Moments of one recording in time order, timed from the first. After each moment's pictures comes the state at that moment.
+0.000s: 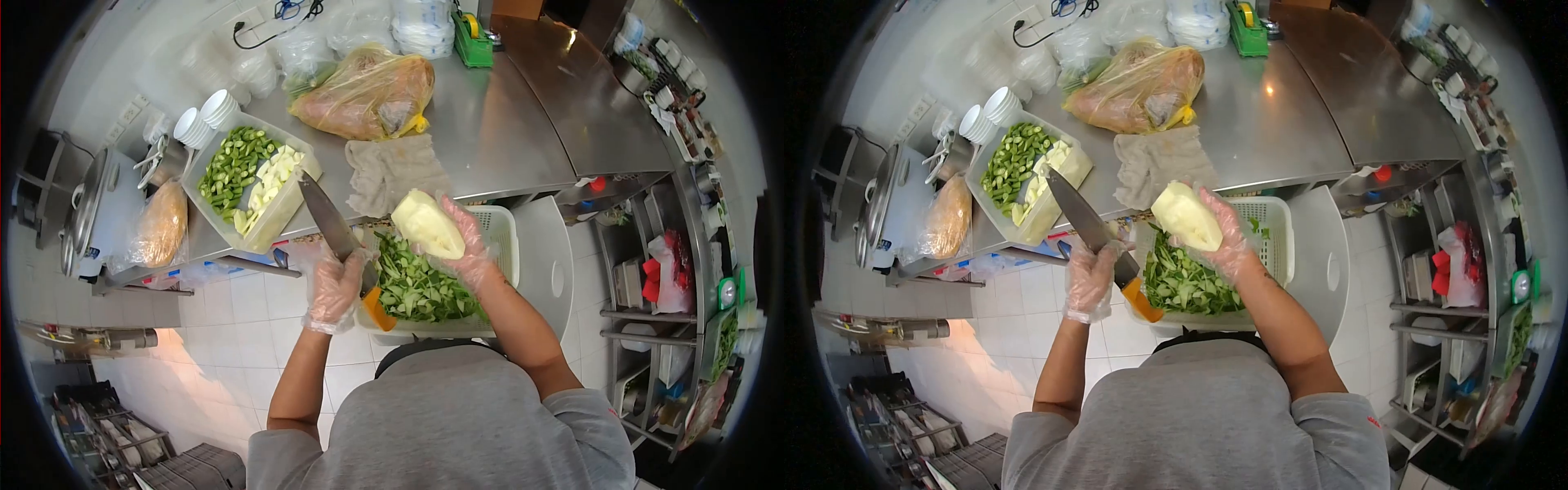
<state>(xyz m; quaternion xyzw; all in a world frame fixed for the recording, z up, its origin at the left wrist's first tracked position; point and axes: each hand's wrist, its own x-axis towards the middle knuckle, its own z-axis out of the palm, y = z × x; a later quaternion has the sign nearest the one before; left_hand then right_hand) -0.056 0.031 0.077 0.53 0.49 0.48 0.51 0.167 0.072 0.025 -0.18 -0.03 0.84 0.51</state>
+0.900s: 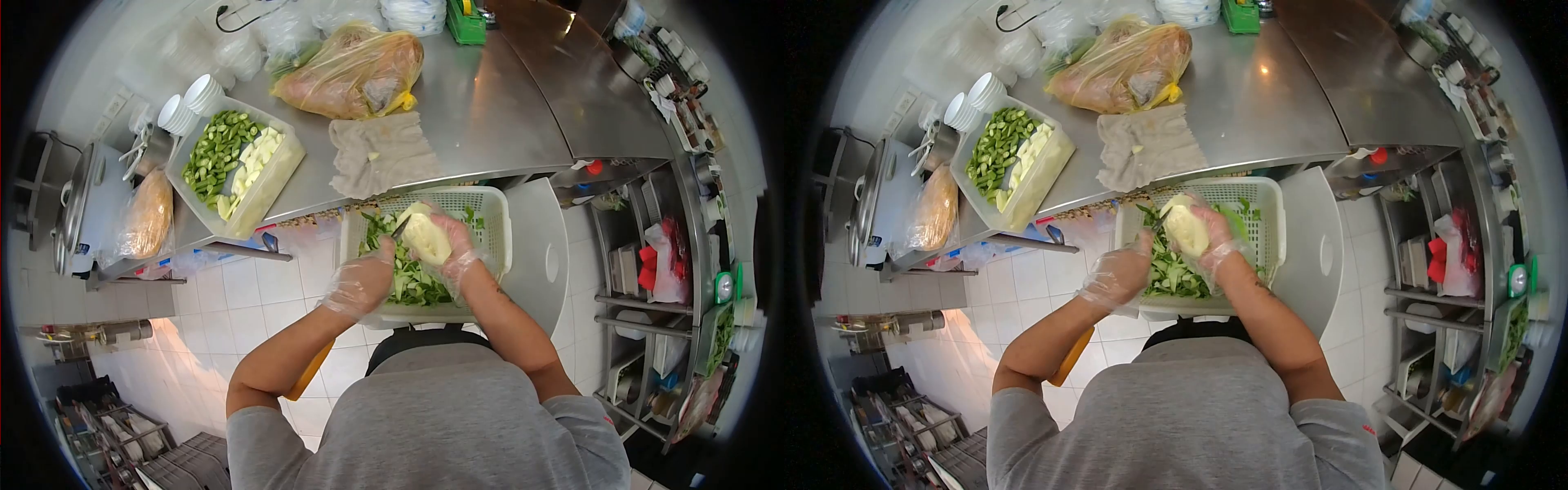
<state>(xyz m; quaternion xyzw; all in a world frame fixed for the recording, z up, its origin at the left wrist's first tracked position) -0.016 0.022 0.068 0.84 0.48 -0.11 0.22 0.167 0.042 -0.021 -0.32 -0.01 0.79 0.52</state>
